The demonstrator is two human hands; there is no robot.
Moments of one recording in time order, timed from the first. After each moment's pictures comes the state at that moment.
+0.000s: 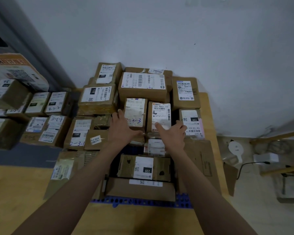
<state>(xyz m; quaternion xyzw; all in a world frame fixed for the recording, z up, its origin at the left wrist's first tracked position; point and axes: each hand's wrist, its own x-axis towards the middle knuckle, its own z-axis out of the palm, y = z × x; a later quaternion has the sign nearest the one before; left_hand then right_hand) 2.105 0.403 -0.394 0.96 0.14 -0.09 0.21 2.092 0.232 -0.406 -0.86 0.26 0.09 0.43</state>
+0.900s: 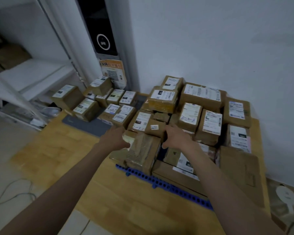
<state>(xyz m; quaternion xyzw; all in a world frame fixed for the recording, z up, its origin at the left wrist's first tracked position) 1.908 0.585 -0.318 0.96 0.19 -0.19 0.11 1.989 0.357 -0.308 -0.93 -0.23 0.25 0.13</state>
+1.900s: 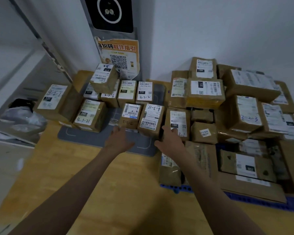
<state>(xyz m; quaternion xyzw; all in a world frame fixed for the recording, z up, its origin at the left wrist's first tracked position) 1.999 0.850 -0.437 0.94 0.15 -0.24 0.18 2.009 0.645 -0.400 -0.93 0.00 0.23 0.29</state>
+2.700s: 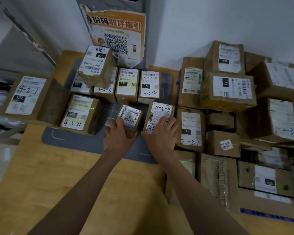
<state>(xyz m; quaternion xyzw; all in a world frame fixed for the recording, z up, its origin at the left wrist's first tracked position) 2.058 0.873 -0.501 0.95 0.19 -0.12 0.22 2.079 0.734 -0.472 -0.99 0.07 0.09 0.11</state>
